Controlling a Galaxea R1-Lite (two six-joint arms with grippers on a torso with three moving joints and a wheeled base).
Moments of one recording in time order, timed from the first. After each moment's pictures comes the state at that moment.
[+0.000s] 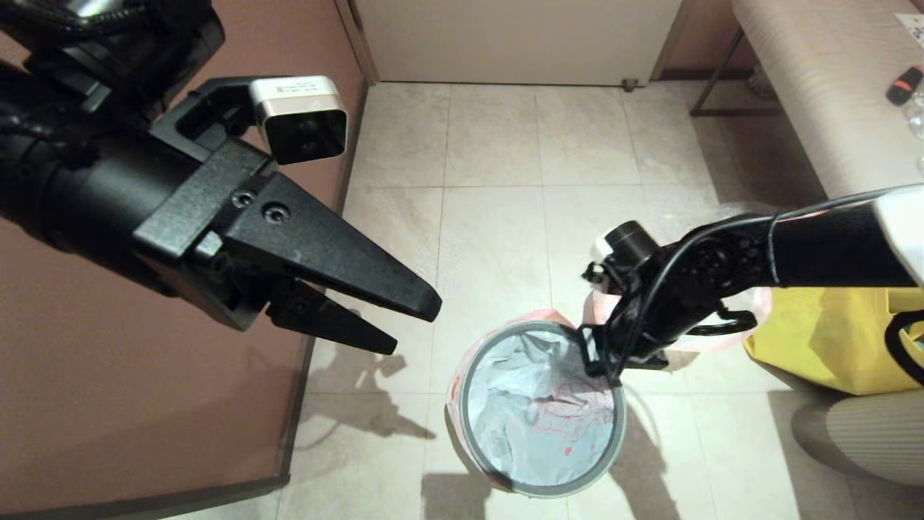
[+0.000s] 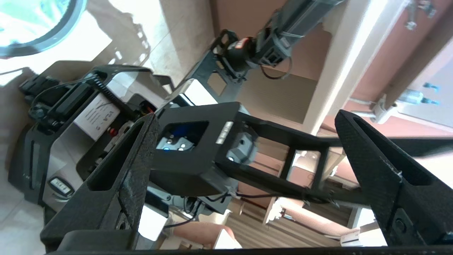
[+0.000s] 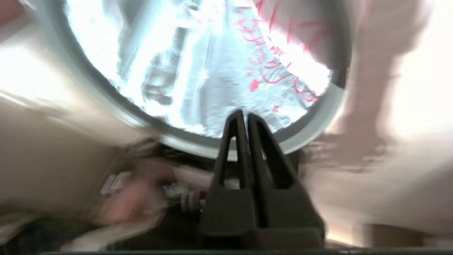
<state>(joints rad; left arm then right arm) -0.58 1.61 -1.86 1.16 -0.79 -0.19 0.45 2.10 -1.65 0.63 0.13 0.40</state>
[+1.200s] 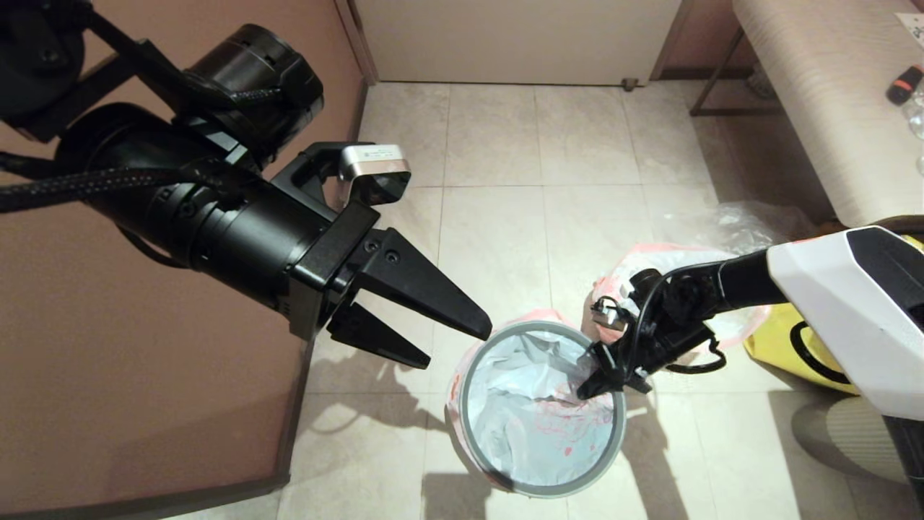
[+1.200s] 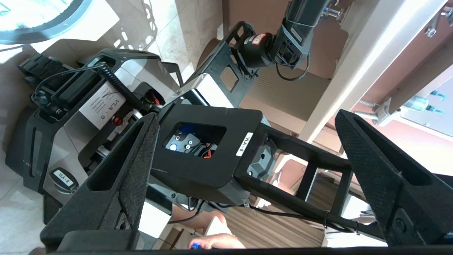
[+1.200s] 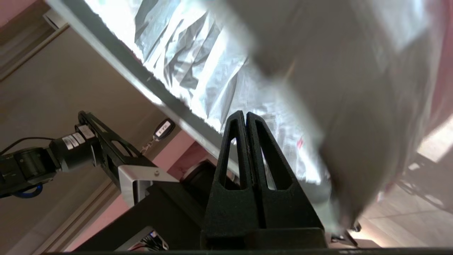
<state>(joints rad) -0.59 1.73 -1.87 1.15 -0.77 -0.19 0.26 2.41 -1.76 0.64 0.71 0.14</state>
